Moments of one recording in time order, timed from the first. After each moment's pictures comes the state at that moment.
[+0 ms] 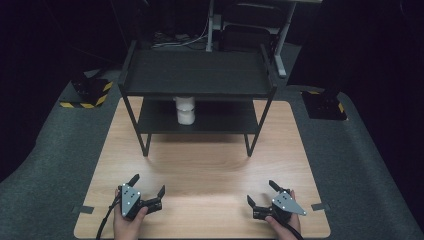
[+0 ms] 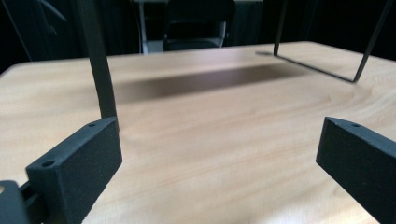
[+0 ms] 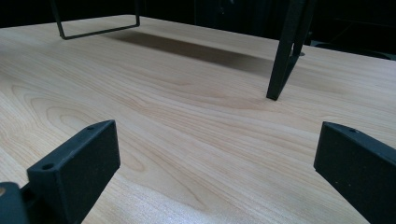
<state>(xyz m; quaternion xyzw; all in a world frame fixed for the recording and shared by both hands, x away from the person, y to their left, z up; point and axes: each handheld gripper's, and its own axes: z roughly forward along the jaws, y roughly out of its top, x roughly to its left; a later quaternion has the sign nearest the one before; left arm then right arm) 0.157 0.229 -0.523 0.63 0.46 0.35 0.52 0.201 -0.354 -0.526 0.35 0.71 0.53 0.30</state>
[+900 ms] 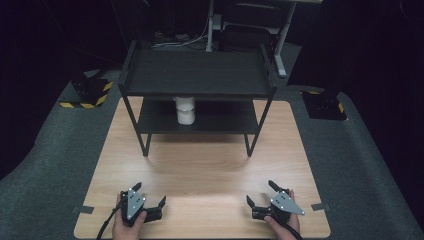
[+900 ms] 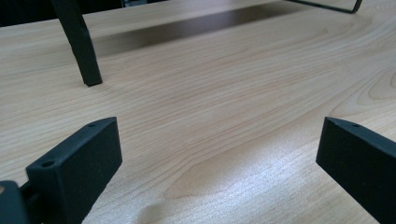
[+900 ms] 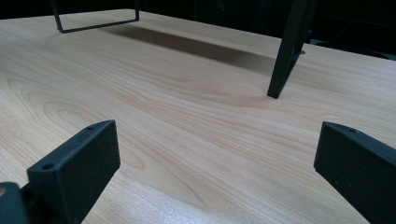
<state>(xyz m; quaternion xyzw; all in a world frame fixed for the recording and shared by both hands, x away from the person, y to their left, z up) 0.159 0.228 -0.511 0.70 0.44 0.33 0.45 0.201 -0.351 -0.524 0.35 0.72 0.52 0.31</state>
